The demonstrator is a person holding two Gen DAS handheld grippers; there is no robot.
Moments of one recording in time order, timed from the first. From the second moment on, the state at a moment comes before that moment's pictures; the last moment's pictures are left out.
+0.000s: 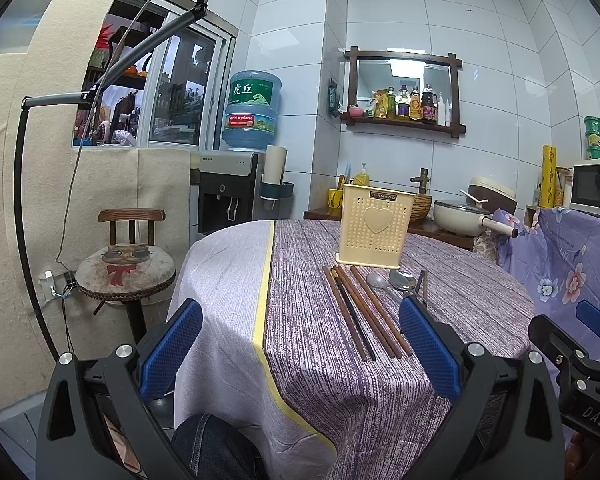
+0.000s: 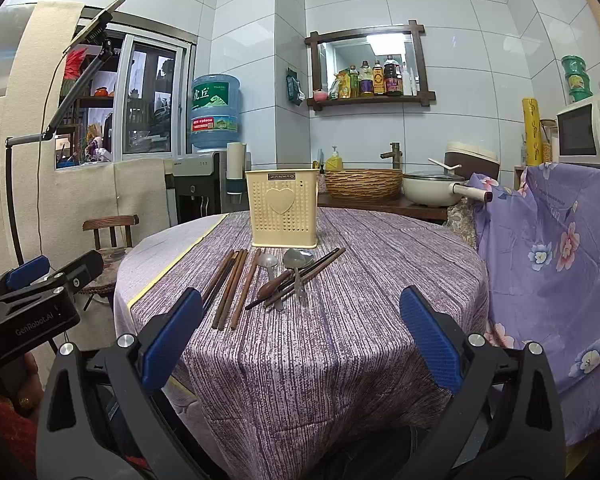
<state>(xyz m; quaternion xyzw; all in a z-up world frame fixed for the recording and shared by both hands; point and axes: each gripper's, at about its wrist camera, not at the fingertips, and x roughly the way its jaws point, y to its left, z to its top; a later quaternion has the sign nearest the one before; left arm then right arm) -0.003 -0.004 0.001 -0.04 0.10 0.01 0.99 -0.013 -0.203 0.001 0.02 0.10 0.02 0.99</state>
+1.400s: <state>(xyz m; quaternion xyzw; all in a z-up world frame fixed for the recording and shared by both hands) 0.142 0.006 0.005 0.01 0.30 -0.03 0.95 0.135 -0.268 -0.011 0.12 0.31 0.01 0.94</state>
